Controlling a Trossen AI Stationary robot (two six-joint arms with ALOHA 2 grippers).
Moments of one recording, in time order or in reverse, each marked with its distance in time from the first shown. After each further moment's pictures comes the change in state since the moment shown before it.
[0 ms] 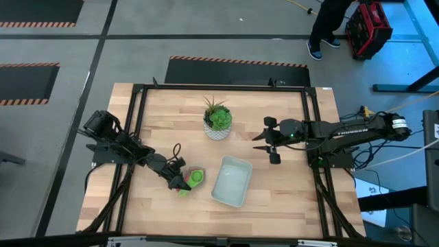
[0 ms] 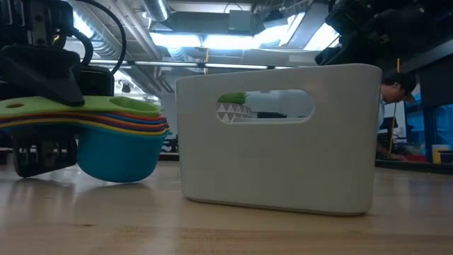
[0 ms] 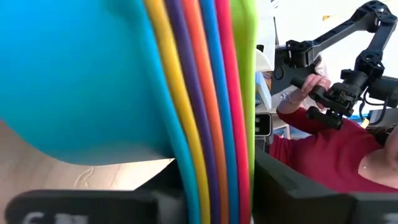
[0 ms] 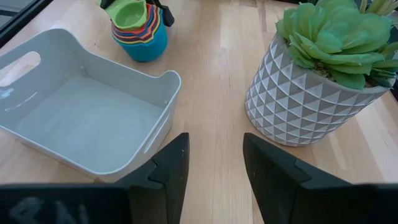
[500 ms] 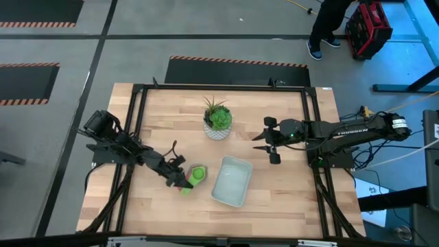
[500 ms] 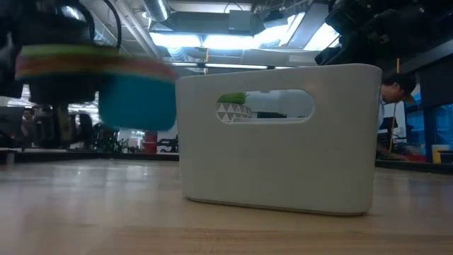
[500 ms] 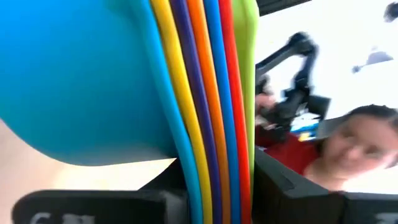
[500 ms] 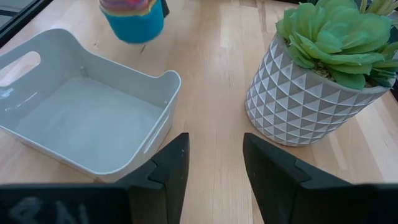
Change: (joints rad) left arm 0.000 0.000 0.000 0.200 -0.037 -0.012; right arm 0.000 0.000 0.000 0.000 0.000 0.000
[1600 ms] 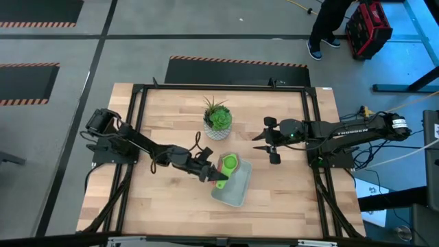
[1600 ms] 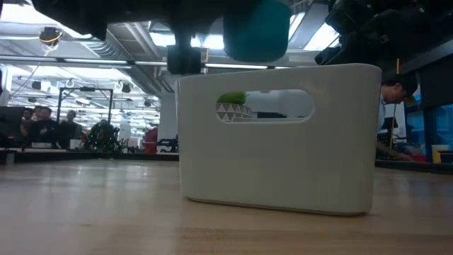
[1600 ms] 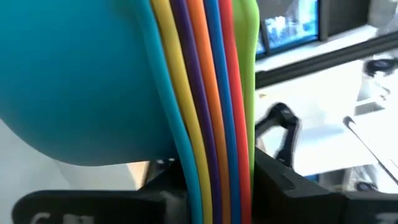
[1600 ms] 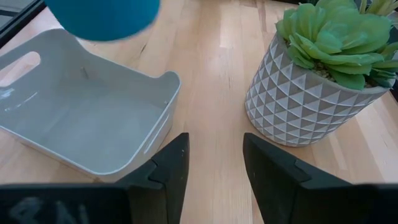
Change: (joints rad) left arm 0.130 0.004 0.550 -0.452 -0.082 0.032; right arm 0.000 0.000 0.000 0.001 0.000 0.000
